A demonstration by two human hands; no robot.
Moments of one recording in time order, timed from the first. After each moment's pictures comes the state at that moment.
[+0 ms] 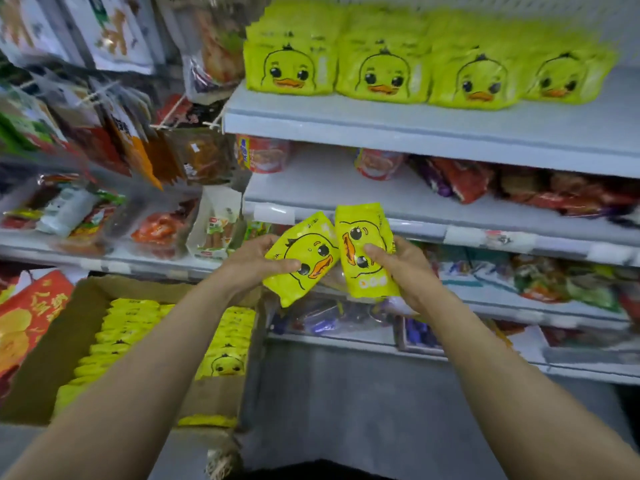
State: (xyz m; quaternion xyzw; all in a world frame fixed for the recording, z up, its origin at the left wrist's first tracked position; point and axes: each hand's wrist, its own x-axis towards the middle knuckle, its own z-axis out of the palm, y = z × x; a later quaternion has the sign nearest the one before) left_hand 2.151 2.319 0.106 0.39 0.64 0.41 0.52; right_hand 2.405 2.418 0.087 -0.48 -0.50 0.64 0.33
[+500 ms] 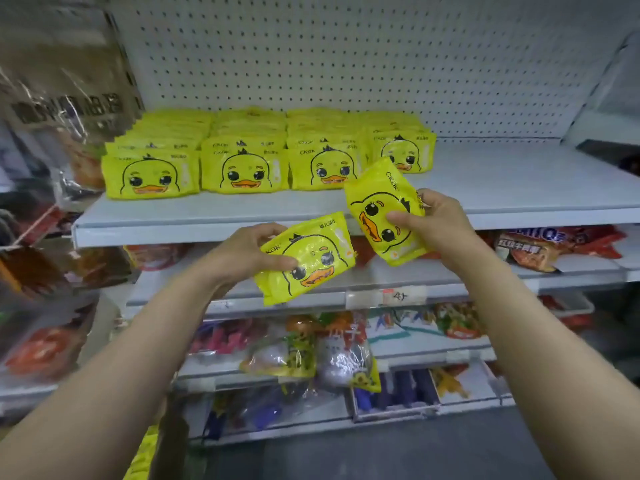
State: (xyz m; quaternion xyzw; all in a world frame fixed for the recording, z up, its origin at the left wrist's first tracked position) left_hand 2.290 2.469 0.233 0.58 0.55 0.36 0.47; right_hand 2.593 2.550 0.249 -0.49 -0.60 0.44 0.45
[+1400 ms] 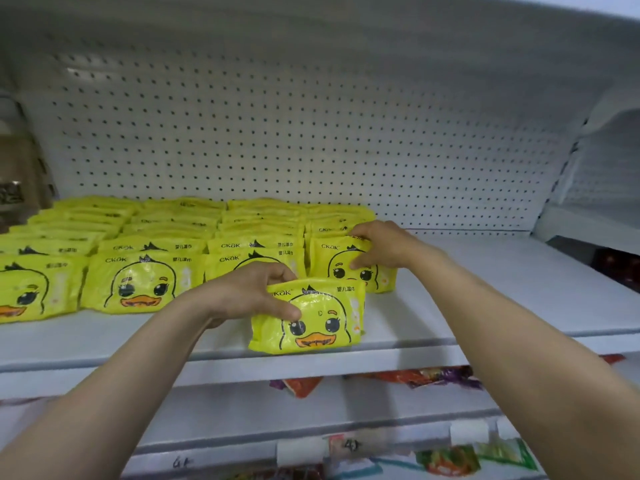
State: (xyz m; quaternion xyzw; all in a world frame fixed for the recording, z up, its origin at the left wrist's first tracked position) left_hand 2.386 2.646 0.296 0.67 0.55 0.27 0.42; right_hand 2.635 2.791 0.320 -0.53 -0.84 0.08 0.10
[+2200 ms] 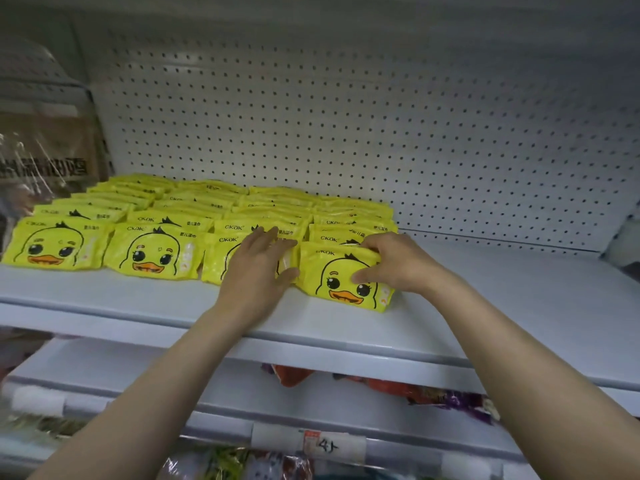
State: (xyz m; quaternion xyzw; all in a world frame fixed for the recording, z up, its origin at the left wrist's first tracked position) left_hand 2.437 2.672 0.244 0.64 0.68 0.35 -0.11; right_hand 2.663 2.771 0.306 -0.45 -0.87 0.14 0.15
